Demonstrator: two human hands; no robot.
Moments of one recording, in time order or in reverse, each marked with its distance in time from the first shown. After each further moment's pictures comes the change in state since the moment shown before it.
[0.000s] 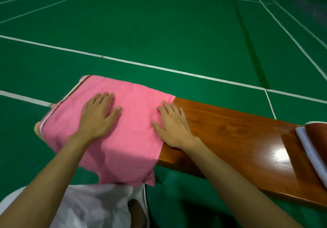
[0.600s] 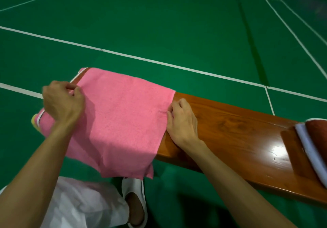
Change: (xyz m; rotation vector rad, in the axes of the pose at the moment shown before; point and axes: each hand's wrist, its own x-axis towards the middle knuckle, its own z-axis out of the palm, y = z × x) left_hand 0.012 -0.023 -0.034 -0.125 0.554 -0.468; right_hand -0.020 0.000 -0.004 0.125 0.378 0.153
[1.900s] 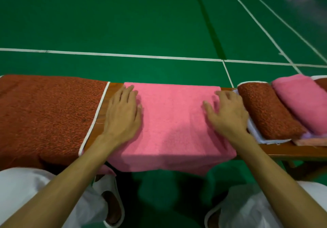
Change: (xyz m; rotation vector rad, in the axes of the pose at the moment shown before) left_hand -0.212 0.187 0.073 0.015 -0.600 0.875; right_hand -0.079 0.225 -0.154 -0.297 0.048 0.449
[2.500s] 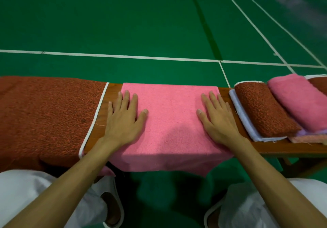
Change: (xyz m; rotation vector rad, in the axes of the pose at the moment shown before) left_hand -0.008 0.001 0.008 -0.089 -0.229 -0.128; right_hand -0.008 0.014 0.023 -0.029 -0.232 -0.182
